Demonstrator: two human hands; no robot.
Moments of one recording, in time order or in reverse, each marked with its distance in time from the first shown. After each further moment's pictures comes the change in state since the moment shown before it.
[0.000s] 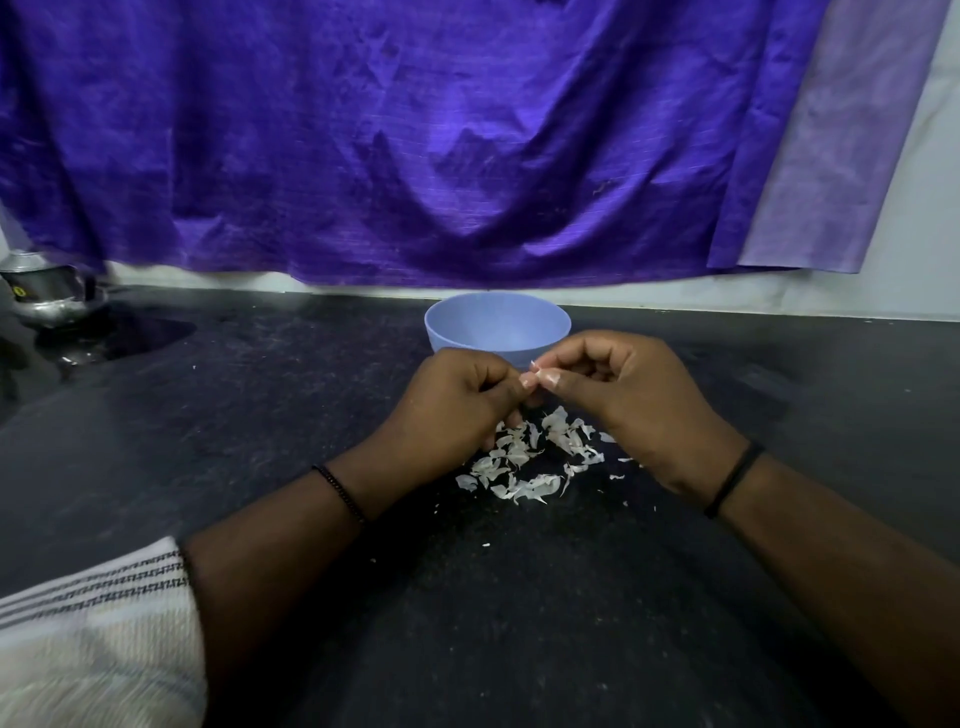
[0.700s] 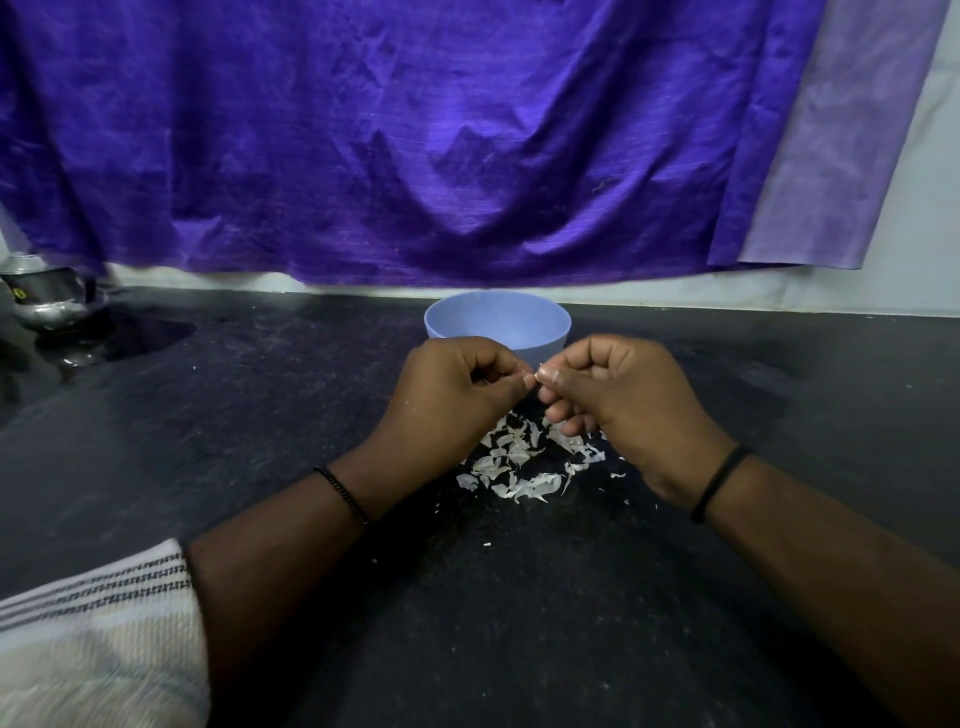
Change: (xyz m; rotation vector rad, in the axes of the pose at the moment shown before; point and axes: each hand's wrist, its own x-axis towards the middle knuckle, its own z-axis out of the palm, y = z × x) left_hand 0.002 -0.006 0.000 0.071 0.143 0.149; right_hand -0.001 -0.001 0.008 0.150 0.087 0.183
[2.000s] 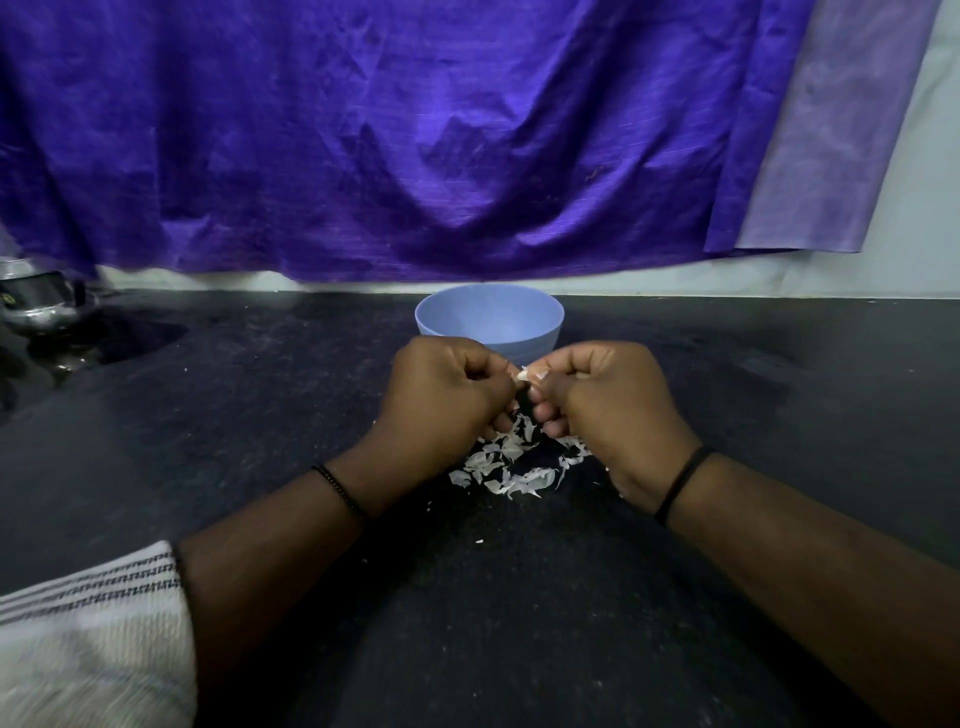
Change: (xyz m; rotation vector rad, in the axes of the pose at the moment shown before) left_hand -0.001 0.008 0.007 -0.122 0.037 -0.190; right_hand -0.003 0.002 0.017 0.009 0.150 0.090
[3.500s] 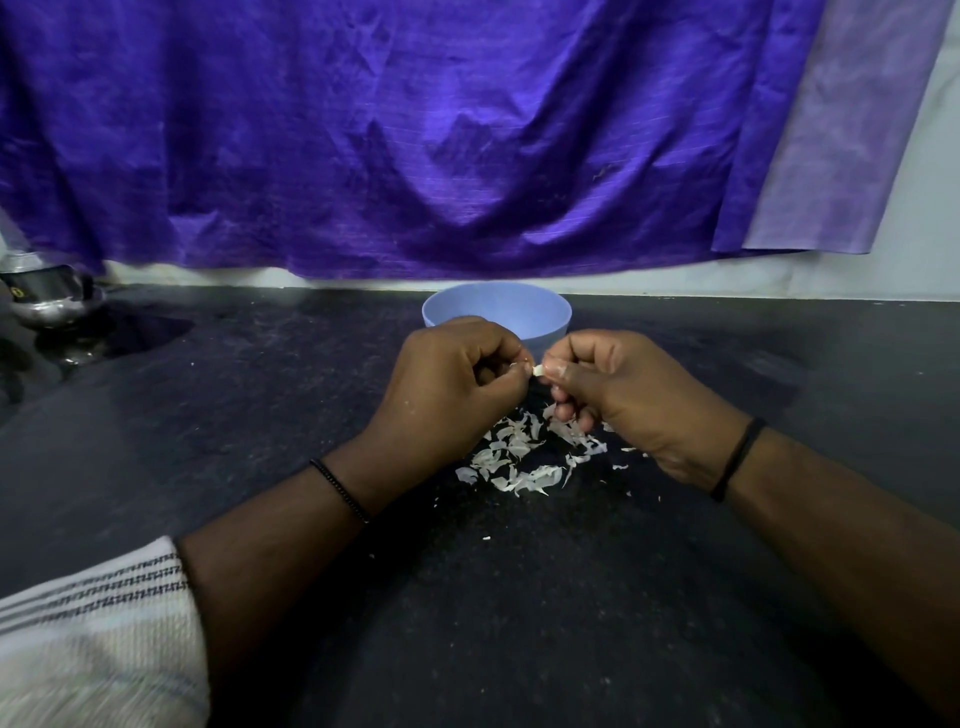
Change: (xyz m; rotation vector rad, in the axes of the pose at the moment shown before) left_hand 0.001 -0.002 -0.011 0.317 0.028 0.461; right_hand 0.009 -0.007 -0.022 -0.138 -0.341 -0.083
